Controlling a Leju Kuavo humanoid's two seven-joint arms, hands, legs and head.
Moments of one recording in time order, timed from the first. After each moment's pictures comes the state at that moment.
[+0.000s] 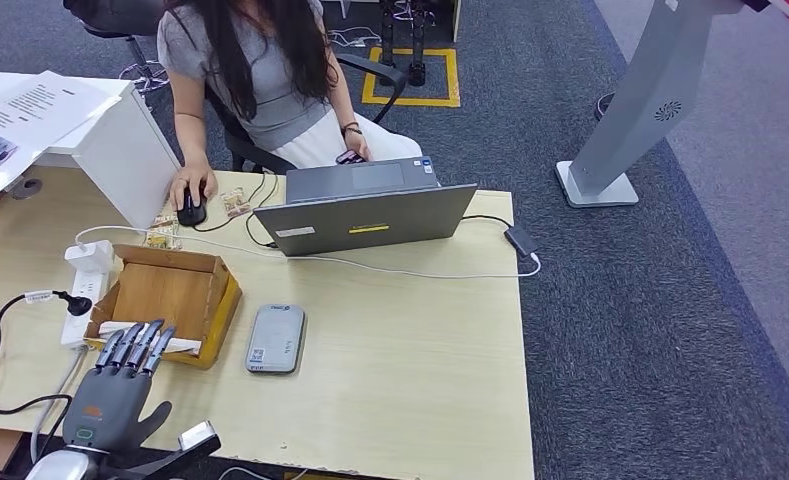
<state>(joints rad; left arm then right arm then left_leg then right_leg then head) 0.35 0.32 -0.10 -1.70 -1.27 0.30 0.09 -0.07 0.17 -1.15 -0.20 0.58 -0.25 0.13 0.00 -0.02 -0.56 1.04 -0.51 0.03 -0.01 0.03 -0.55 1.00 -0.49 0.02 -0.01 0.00</state>
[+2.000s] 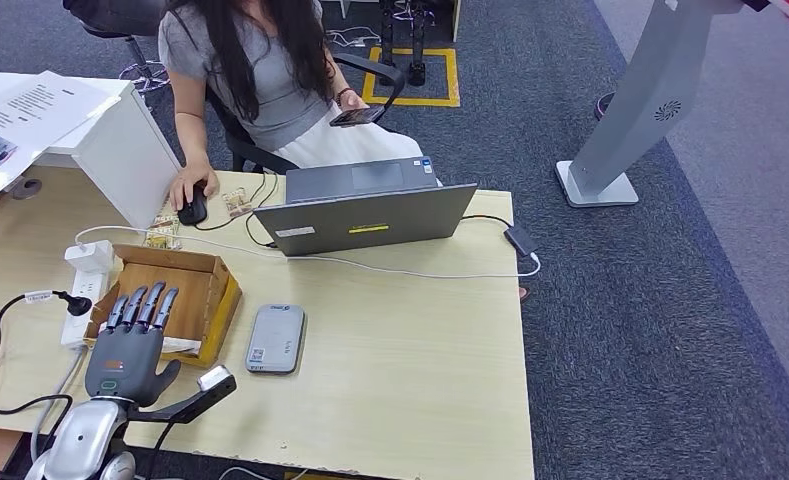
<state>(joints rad) 0.14 0.20 -0.06 -1.55 -1.38 0.25 0.16 -0.08 0.17 -1.15 -0.20 0.63 -0.23 0.16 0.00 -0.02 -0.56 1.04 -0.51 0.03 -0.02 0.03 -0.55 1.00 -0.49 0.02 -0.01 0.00</state>
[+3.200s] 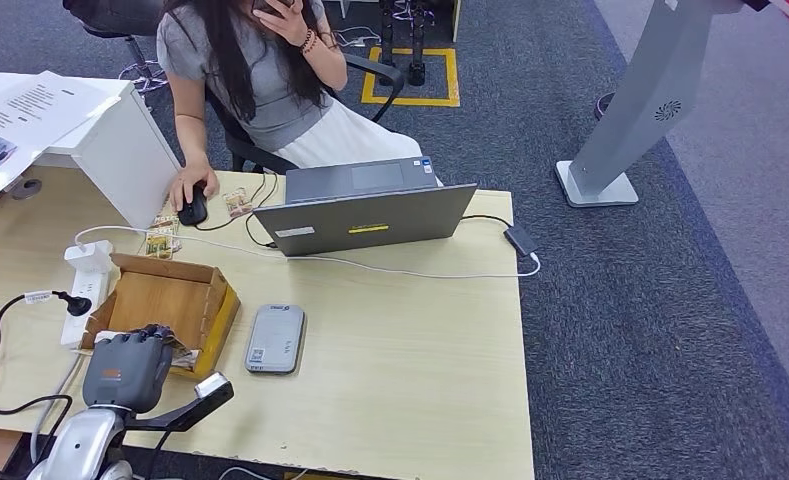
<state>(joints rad) 0.17 0.20 -0.05 -1.55 -1.36 0.23 0.16 -0.08 0.17 -1.15 -0.20 0.64 -0.22 0.15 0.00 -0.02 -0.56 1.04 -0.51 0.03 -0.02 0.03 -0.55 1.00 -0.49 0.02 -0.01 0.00</state>
